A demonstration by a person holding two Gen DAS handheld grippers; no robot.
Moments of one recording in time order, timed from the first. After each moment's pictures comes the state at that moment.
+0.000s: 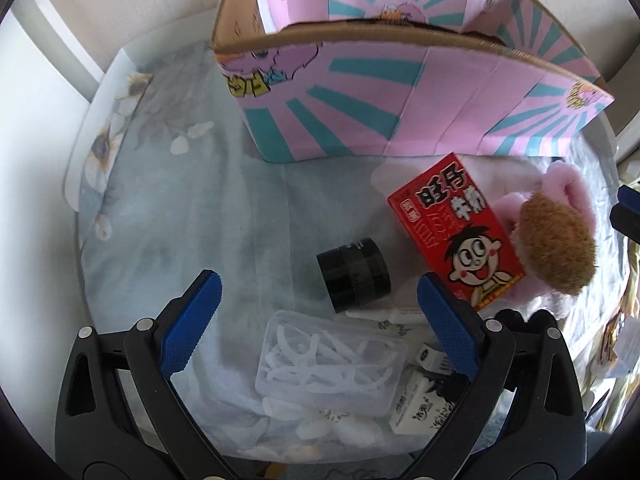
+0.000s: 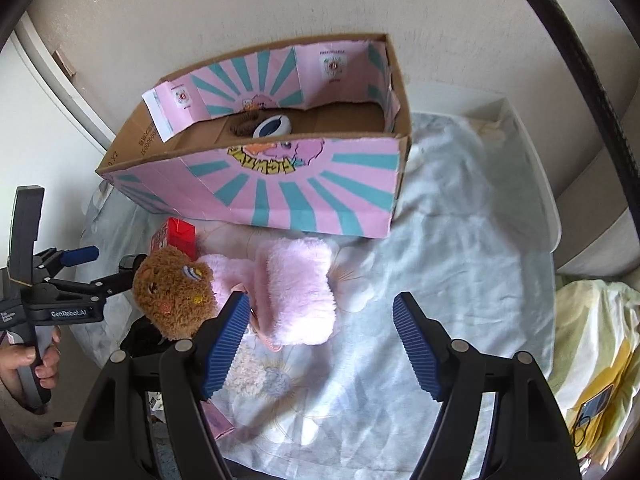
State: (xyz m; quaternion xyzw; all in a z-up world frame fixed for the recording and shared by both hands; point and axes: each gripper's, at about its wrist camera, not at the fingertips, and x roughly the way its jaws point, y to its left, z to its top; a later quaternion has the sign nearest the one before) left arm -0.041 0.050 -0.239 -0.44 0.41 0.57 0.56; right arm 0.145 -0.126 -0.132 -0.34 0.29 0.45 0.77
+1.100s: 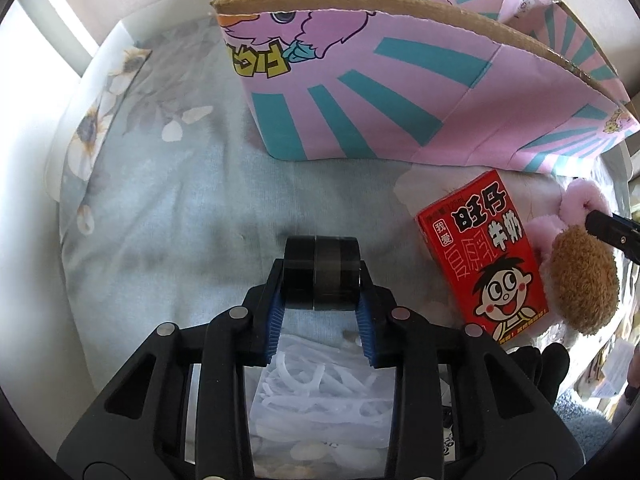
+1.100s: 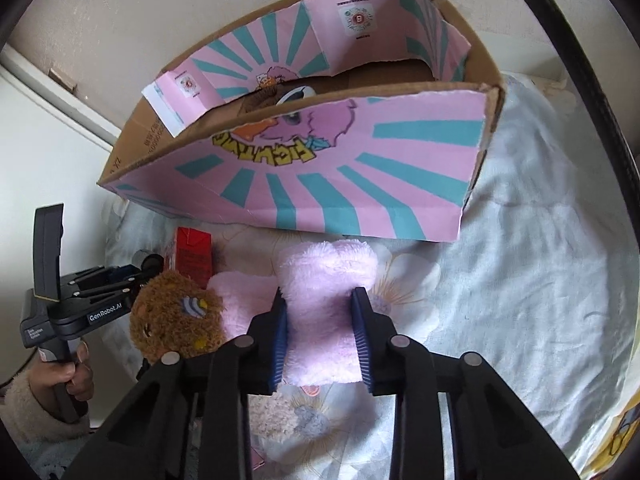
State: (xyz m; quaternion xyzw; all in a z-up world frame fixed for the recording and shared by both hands) left arm -0.046 0.060 -0.257 -0.46 0.41 0.55 0.56; right arm 0.170 -0.092 -0.160 -0.30 0.38 0.50 0.72
